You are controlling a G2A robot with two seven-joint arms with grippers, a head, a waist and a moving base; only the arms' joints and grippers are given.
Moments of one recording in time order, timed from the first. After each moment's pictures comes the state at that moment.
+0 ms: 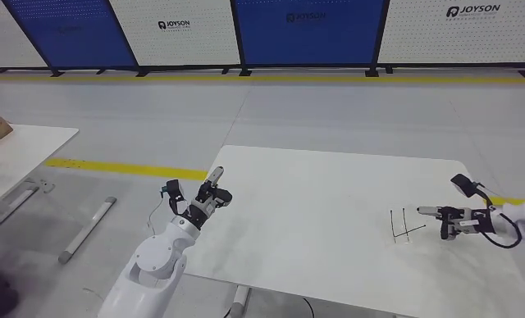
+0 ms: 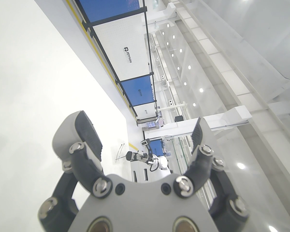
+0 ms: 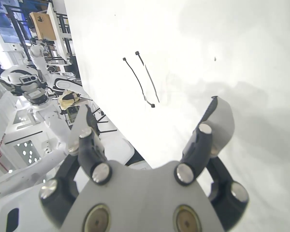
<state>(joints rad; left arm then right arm) 1.74 -1.14 -1.61 -1.88 -0.34 -0.01 -0.23 -0.62 -0.98 1.03 -0.60 -0.02 -0.24 1.39</state>
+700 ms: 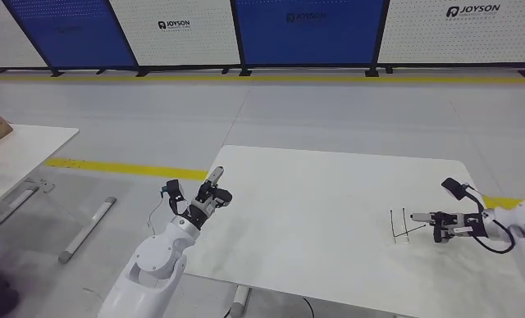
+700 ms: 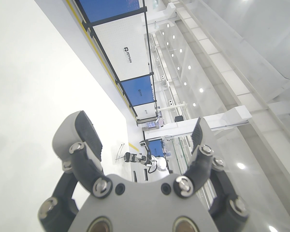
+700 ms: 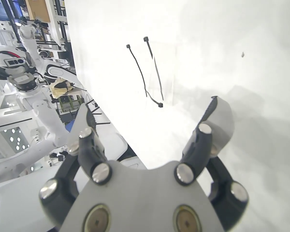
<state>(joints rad) 1.74 -1.14 -1.61 -1.88 -0.34 -0.01 -0.23 -0.66 -0.97 0.99 -0.66 0.03 -0.31 1.39</state>
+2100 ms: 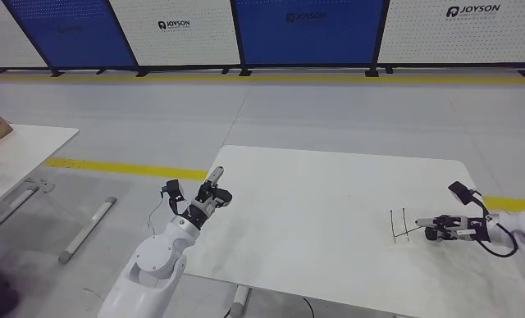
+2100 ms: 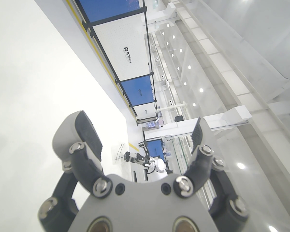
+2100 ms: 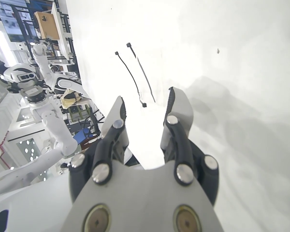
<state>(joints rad) 1.74 -1.14 -1.61 -1.88 -0.34 -0.01 -0.23 -0.68 -0.96 1.01 -0.63 0.04 -0.28 1.34</state>
